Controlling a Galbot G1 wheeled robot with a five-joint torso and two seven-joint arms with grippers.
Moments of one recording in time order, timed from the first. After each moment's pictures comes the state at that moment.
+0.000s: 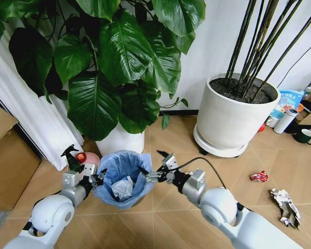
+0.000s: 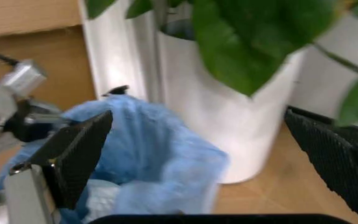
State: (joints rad) left arm 1.36 -0.99 -0.51 -2.01 -0.60 0.60 -0.02; right arm -1.11 0.93 -0.02 2.10 0.50 -0.21 -0.01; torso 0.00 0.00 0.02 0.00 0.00
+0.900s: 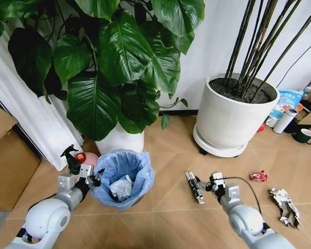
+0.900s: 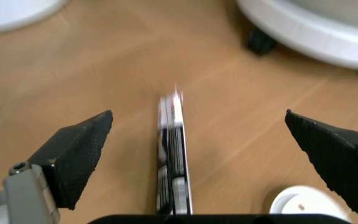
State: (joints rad) left arm 1.42 -1.01 -0.55 -2.08 -0.59 0.59 -0.02; right arm -1.27 1.08 0.25 1.58 0.43 -0.21 0.11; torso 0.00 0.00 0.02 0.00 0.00
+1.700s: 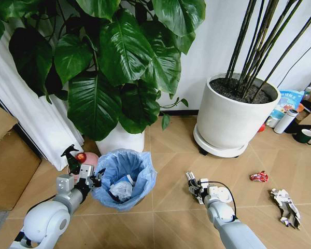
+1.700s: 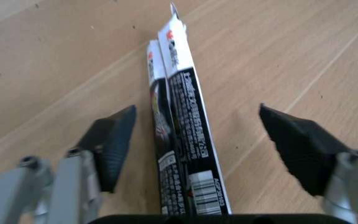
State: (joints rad) left arm 1.43 -1.02 -0.56 -2.10 -0.59 0.59 -0.02; right arm -1.07 1.28 0.25 1.16 0.37 -0.18 0.07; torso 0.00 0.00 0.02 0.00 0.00
